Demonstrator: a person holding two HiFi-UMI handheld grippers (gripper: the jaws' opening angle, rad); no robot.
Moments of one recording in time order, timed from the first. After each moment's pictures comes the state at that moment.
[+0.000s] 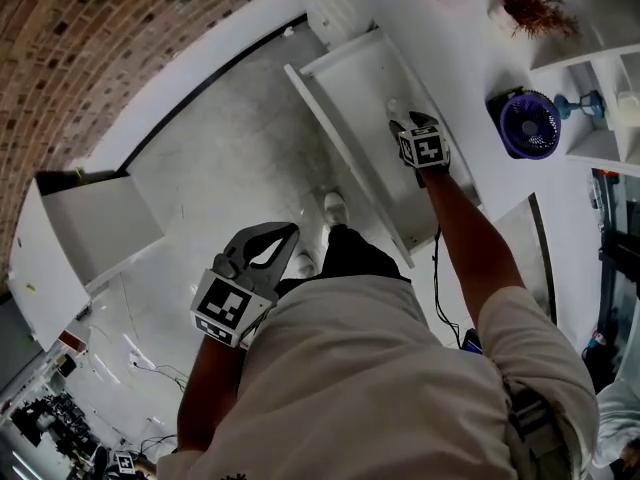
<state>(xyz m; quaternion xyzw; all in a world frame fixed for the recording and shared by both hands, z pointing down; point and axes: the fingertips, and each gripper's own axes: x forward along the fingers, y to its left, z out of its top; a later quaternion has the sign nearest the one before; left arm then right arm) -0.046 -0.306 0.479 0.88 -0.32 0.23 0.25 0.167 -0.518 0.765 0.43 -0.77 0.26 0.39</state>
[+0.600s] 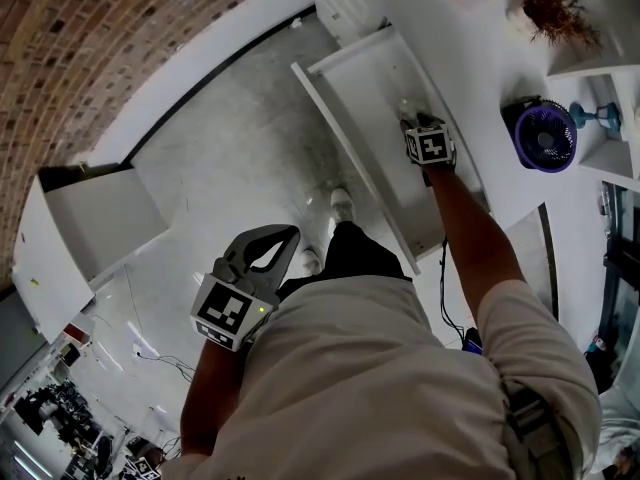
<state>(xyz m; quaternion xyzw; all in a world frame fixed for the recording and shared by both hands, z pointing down) -0.055 -0.324 0.496 0.87 -0.33 0.25 0.27 0.177 -0.531 0.815 0.43 -0.74 0.29 0.42</state>
